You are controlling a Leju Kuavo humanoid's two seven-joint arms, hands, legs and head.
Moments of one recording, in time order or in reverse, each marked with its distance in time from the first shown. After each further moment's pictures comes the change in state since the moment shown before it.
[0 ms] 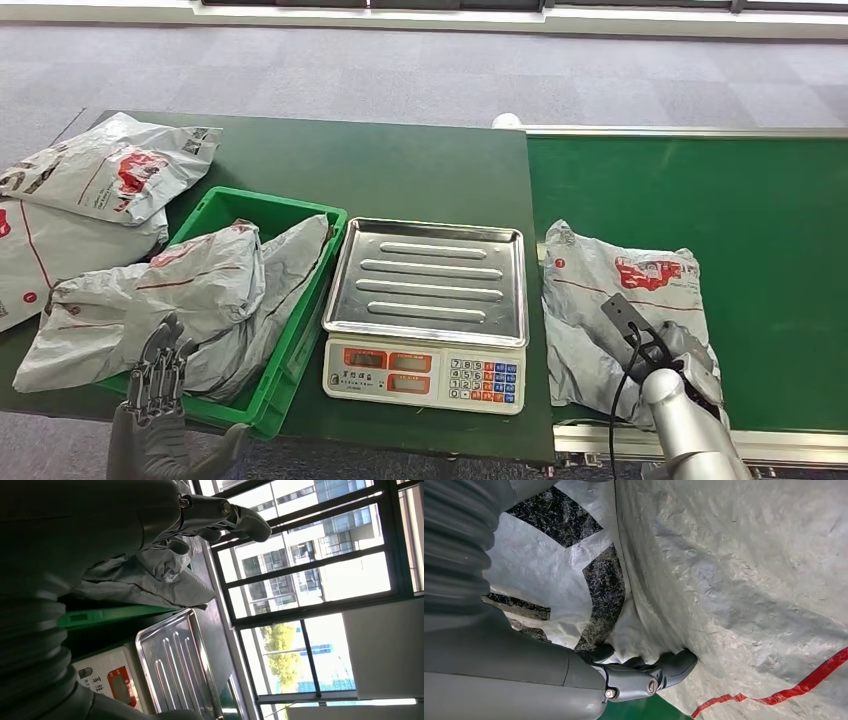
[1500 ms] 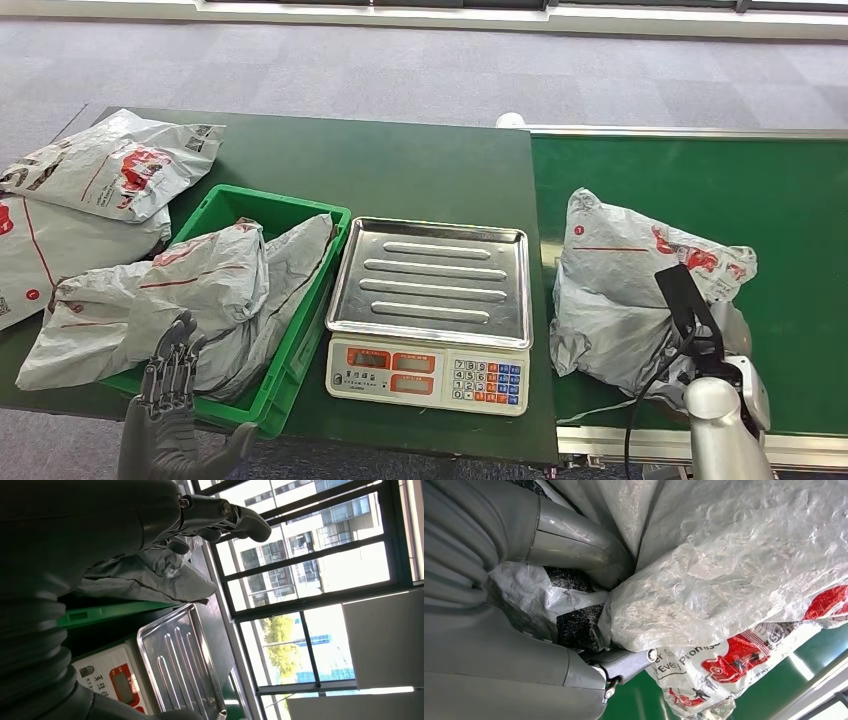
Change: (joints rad) left arm -0.034 -0.056 0.059 0.034 -0.040 -0.112 -0.036; right arm 0.176 0.013 -0.065 -0.503 -0.312 -0.086 -0.170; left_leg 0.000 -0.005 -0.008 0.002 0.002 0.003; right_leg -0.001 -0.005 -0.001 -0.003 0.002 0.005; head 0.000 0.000
